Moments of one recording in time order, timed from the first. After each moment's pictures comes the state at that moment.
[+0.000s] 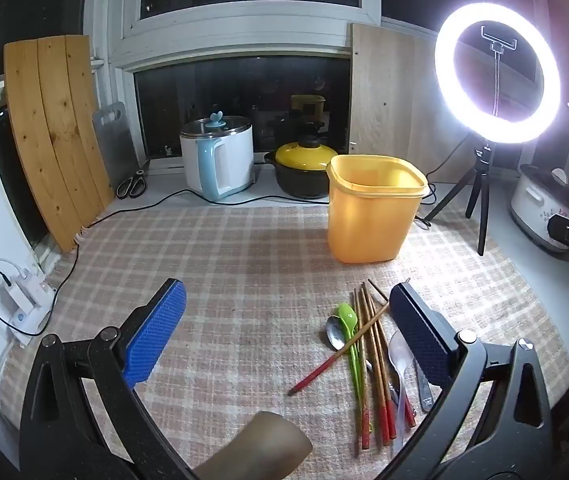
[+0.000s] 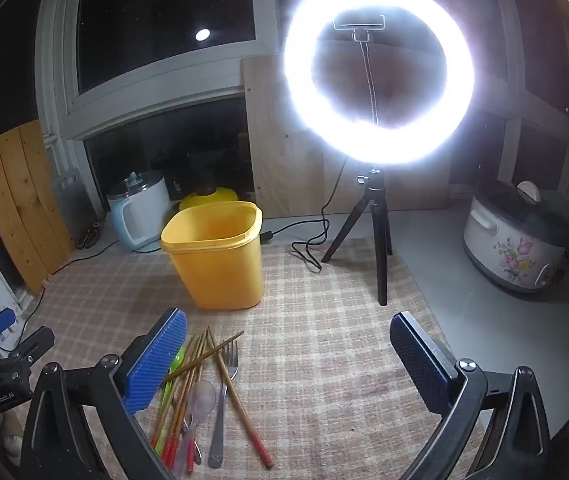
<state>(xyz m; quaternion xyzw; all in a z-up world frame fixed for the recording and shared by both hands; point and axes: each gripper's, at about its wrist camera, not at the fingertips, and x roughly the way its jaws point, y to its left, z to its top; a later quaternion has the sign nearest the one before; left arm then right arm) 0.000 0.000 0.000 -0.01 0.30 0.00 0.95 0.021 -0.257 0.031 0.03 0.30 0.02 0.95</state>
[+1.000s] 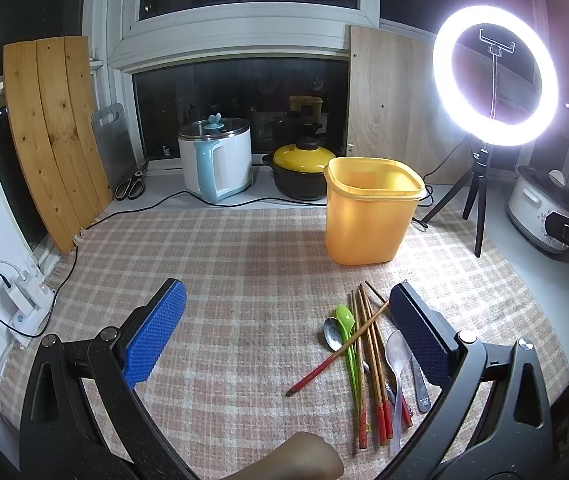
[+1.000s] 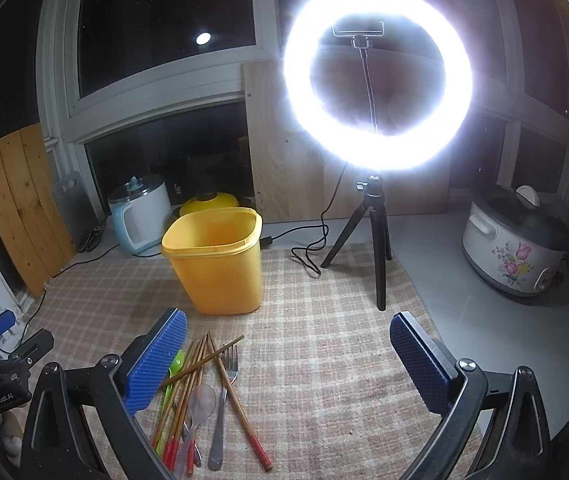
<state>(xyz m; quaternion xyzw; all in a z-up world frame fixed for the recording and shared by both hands) -0.002 0.001 0.003 -0.02 0.30 0.00 0.95 0.019 -0.258 0.035 0.01 0.29 0.01 0.96</state>
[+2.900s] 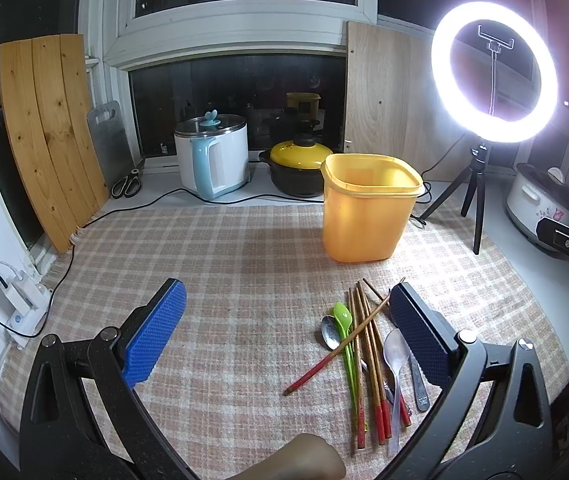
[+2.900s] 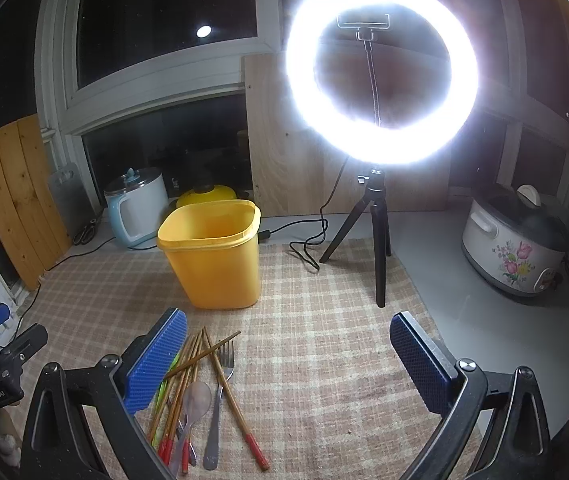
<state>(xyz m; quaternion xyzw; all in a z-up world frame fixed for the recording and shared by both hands) 0.000 -0.003 0.002 -0.01 0.30 0.00 0.95 0.024 -0.256 0.029 0.01 0.30 0.01 0.95</state>
